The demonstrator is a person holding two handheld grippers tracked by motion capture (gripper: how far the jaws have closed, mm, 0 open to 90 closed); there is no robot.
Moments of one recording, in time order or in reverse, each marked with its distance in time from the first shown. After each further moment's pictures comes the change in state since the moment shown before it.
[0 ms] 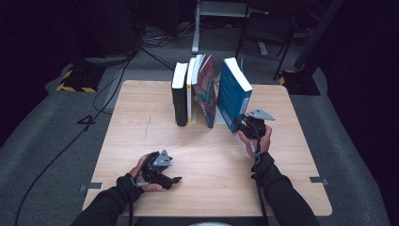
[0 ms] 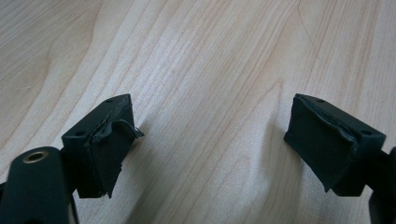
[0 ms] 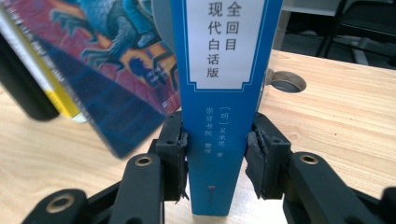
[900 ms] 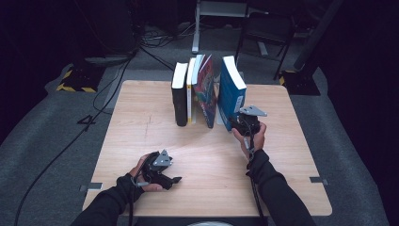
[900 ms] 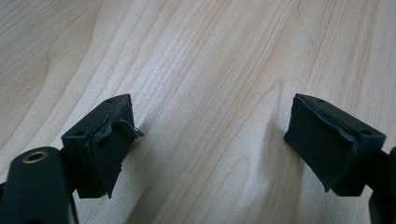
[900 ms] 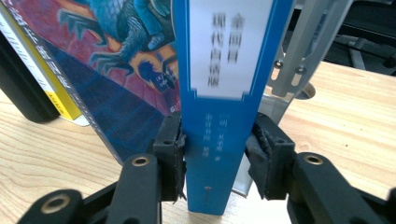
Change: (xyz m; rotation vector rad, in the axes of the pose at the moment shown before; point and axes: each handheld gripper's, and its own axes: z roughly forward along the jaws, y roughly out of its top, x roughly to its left) left arm 0.000 0.000 0.000 0.000 0.000 0.001; right arm 0.015 0.013 0.010 0.035 -0.013 -0.046
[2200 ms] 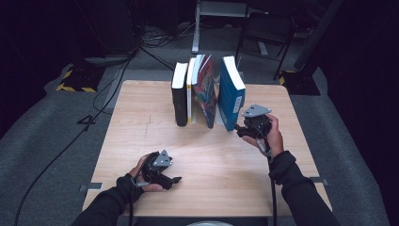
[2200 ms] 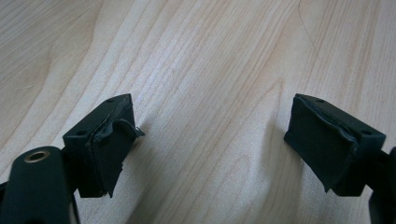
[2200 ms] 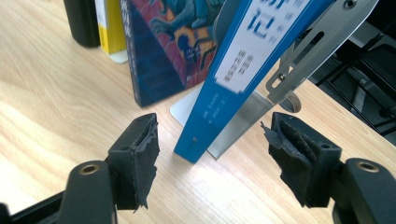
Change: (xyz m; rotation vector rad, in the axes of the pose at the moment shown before) left arm 0.000 0.000 0.000 -0.001 0.005 -0.001; right arm -0.005 0.026 -0.055 0.134 0.096 -0.384
